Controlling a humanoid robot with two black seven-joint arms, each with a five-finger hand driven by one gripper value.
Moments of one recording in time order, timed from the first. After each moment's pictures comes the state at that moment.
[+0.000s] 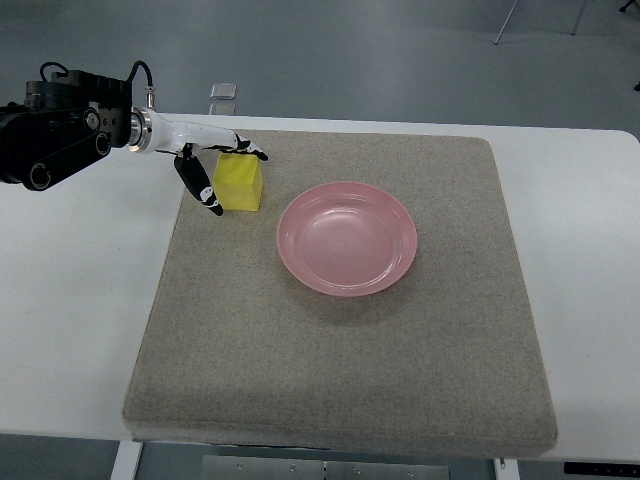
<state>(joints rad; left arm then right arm) -1.33 0.42 0.22 -0.66 1.06 -0.38 -0.37 0.03 0.00 -0.09 0.13 -0.07 -0.08 0.00</state>
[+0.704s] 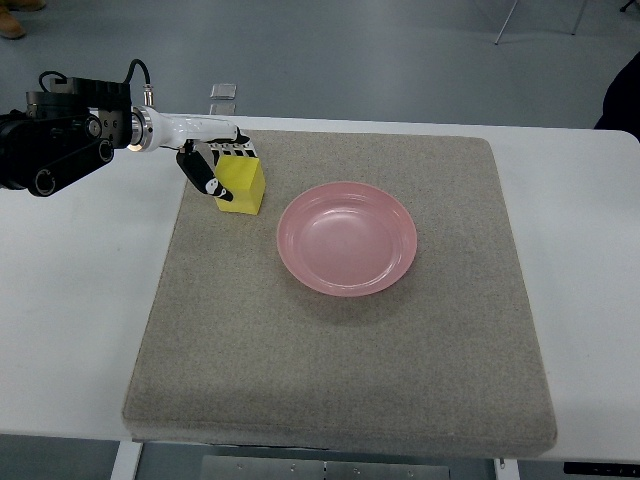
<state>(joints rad) -1.32 0.41 0.21 -0.66 1.05 -0.28 -0.37 0.03 0.00 -0.09 0.13 -0.07 -0.08 0.00</state>
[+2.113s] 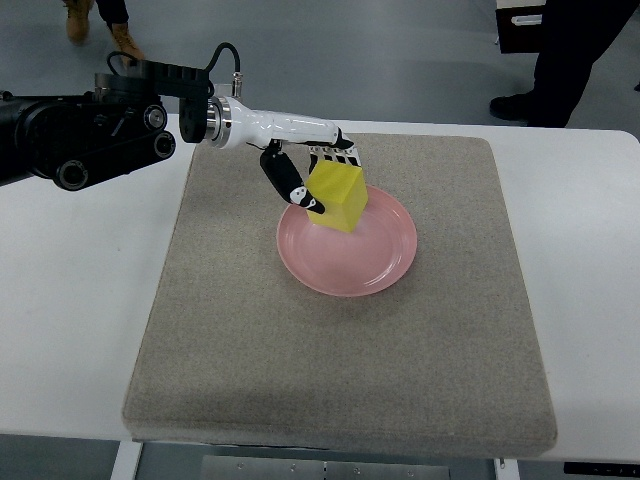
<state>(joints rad) -1.42 0.37 0.12 -0.96 1.07 -0.29 -0.37 0.03 0.00 -0.09 0.13 -0.07 -0.08 0.00</state>
